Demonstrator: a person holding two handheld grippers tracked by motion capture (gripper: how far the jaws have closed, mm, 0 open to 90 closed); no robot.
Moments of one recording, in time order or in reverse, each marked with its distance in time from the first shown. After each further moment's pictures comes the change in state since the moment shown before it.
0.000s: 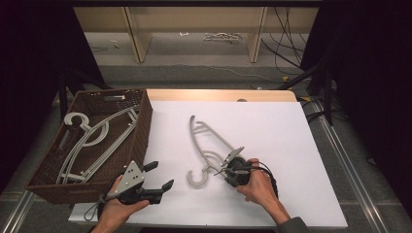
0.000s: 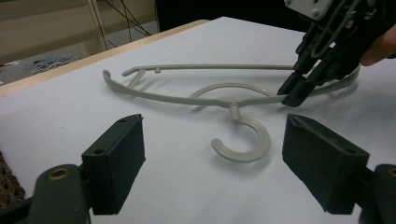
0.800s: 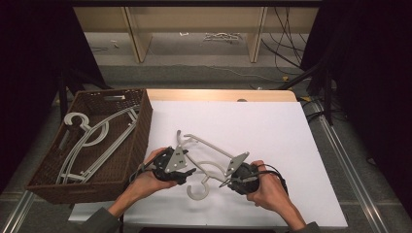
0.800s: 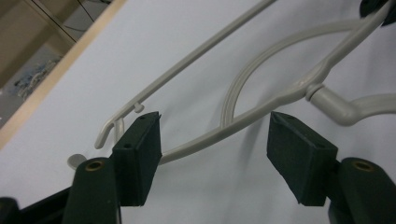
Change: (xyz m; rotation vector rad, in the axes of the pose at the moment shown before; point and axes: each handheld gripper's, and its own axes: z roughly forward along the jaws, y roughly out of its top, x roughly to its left) left arm -0.004 0.037 0.096 0.330 -0.099 0.414; right arm 0.016 -0.008 -0.040 -0.015 0.057 -0.176
